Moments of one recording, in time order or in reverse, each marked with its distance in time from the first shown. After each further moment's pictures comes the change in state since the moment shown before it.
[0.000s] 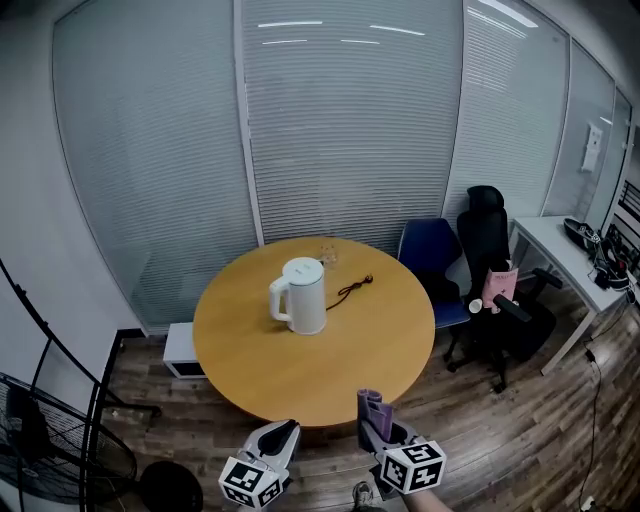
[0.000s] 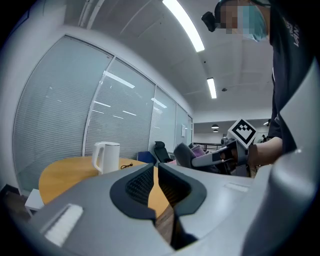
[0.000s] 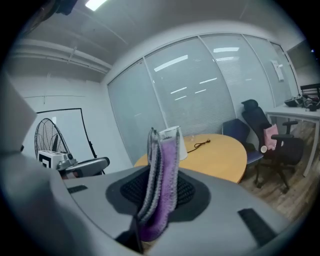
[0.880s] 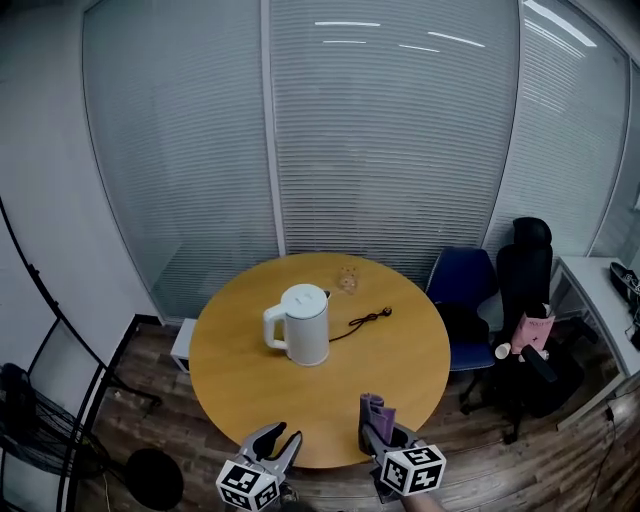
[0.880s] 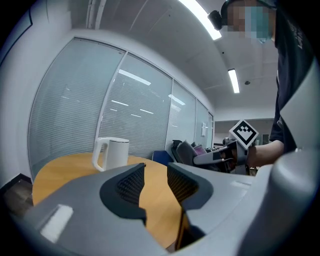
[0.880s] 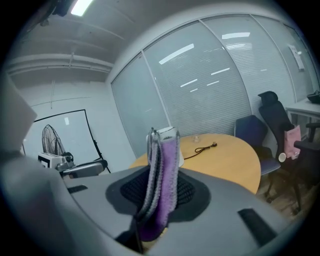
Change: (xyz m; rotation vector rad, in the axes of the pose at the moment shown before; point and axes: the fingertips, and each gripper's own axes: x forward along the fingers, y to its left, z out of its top) left arm 0.133 0.040 -0.001 -0.091 0.022 0.231; right arm 0.100 -0.128 0.061 -0.022 0.071 0.159
